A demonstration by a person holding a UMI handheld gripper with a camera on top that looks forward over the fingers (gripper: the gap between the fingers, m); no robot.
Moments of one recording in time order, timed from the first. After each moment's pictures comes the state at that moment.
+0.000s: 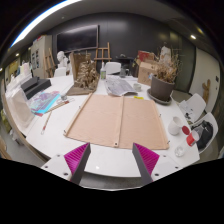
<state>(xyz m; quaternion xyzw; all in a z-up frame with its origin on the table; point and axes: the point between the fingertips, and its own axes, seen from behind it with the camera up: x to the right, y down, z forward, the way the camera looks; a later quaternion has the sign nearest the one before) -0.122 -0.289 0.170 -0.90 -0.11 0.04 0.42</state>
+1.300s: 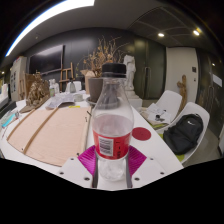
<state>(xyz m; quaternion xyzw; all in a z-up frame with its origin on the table) 0.244 -0.133 0.053 -0.84 0.01 -0.01 0.54</state>
